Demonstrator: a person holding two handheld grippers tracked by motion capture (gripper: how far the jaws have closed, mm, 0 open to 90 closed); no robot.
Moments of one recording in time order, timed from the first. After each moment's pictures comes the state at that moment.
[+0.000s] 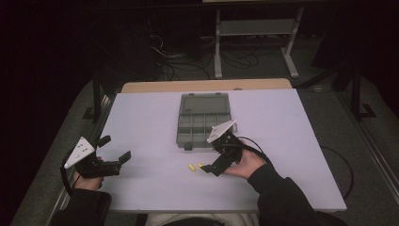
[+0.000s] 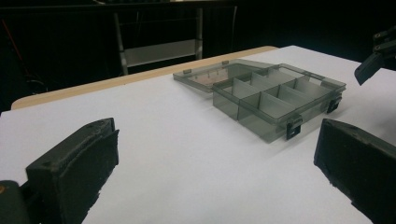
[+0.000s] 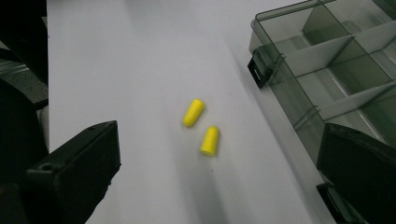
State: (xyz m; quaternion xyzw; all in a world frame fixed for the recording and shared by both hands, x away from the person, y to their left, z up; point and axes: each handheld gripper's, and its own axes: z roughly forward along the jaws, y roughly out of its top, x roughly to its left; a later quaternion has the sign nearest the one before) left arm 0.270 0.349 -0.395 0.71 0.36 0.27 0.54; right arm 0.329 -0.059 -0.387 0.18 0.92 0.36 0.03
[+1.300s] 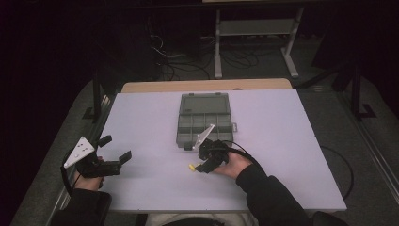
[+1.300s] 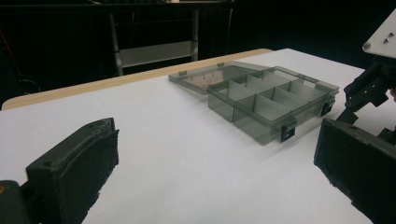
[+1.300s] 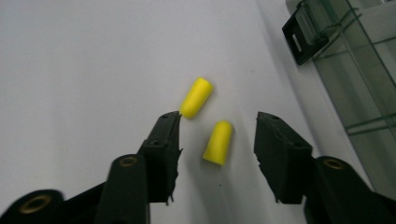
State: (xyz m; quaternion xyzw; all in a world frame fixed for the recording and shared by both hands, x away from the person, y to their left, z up) left arm 0.271 0.349 -0.395 0.71 0.36 0.26 0.55; right arm 0.342 -0.022 -0.422 0.16 0.95 0.27 0.00
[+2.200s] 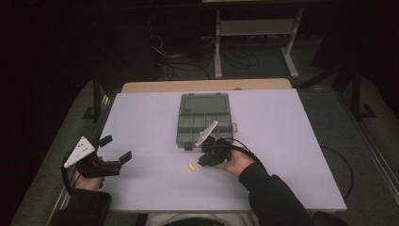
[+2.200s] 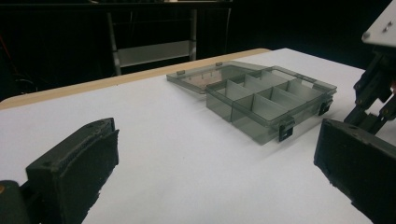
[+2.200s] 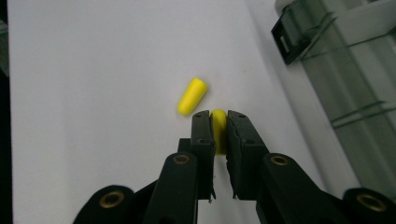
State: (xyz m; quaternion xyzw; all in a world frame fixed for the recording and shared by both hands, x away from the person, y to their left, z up) left arm 0.271 0.348 -0.395 0.71 0.36 0.26 0.55; right arm 0.346 -0.032 -0.412 0.17 0.94 0.29 -0.01
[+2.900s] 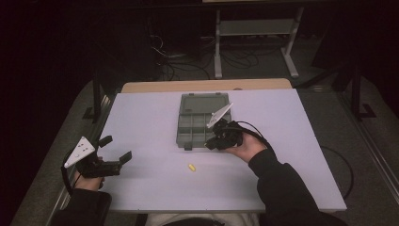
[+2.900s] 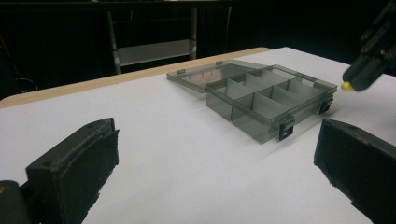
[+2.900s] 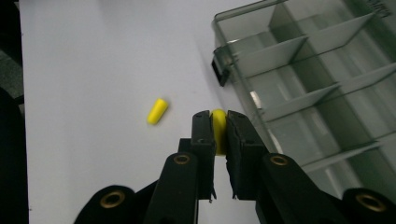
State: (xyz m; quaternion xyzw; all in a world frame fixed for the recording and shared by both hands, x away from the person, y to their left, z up) left arm 0.271 0.348 -0.395 0.71 0.36 0.26 0.55; right arm 0.368 -0.065 -0.364 0.19 0.93 0.32 0.02
